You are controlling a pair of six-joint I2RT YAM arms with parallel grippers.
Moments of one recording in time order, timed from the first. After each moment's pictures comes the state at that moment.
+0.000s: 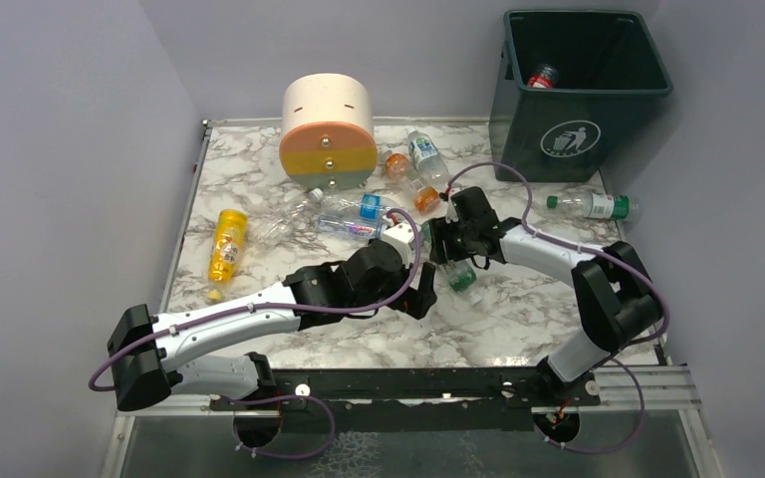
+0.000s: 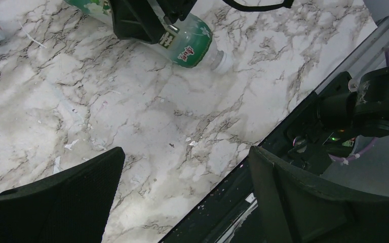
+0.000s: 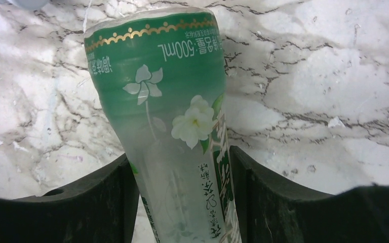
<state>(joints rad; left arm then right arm) -1.14 1.18 0.93 -0.36 -0.17 -0.54 0.53 1.63 0.91 -0.20 -0.06 0.23</state>
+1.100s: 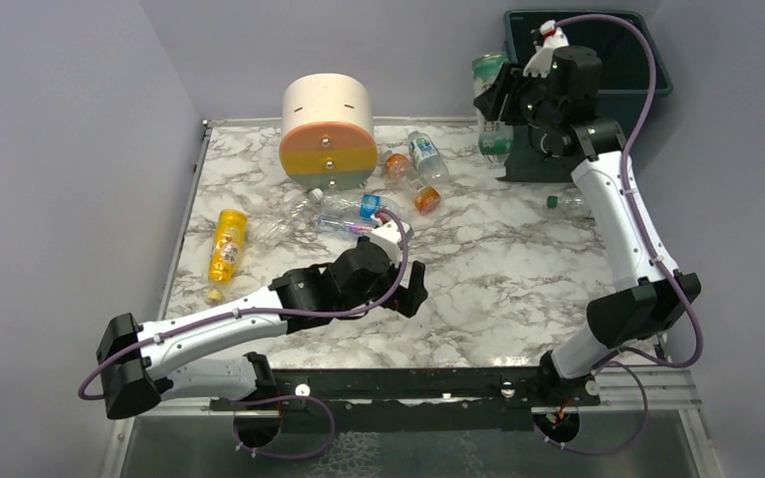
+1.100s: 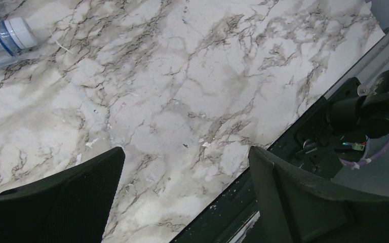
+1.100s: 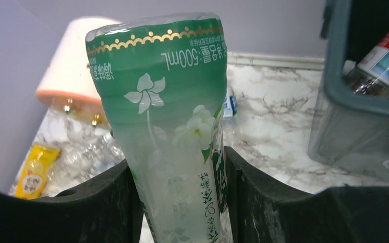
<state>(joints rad) -1.13 1.11 0.89 -0.37 -0.21 -0.50 0.25 1.58 1.79 -0.54 -0.14 0.25</state>
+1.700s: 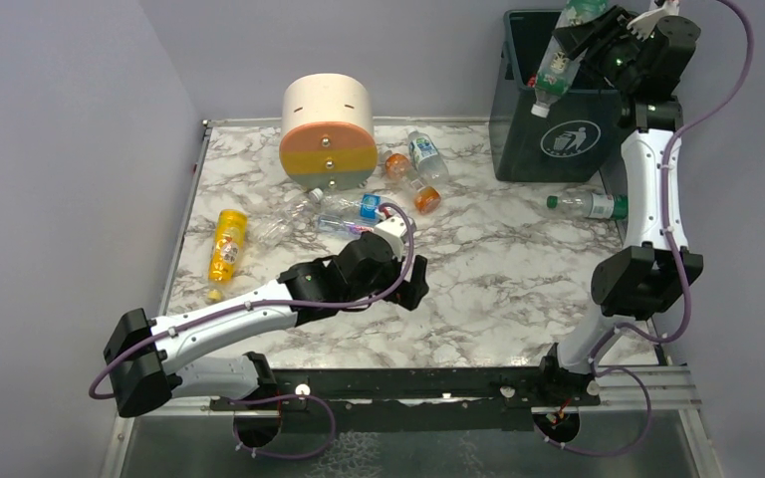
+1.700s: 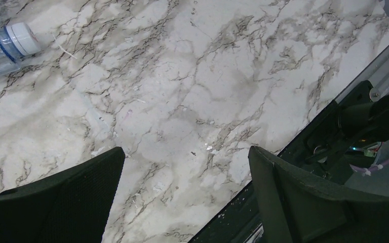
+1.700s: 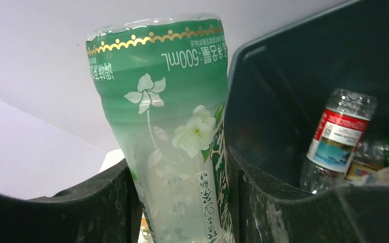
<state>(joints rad) -1.07 1.16 0.89 -0.33 -0.16 -0.47 -0.15 1.75 1.99 -0.23 -0.43 0.60</state>
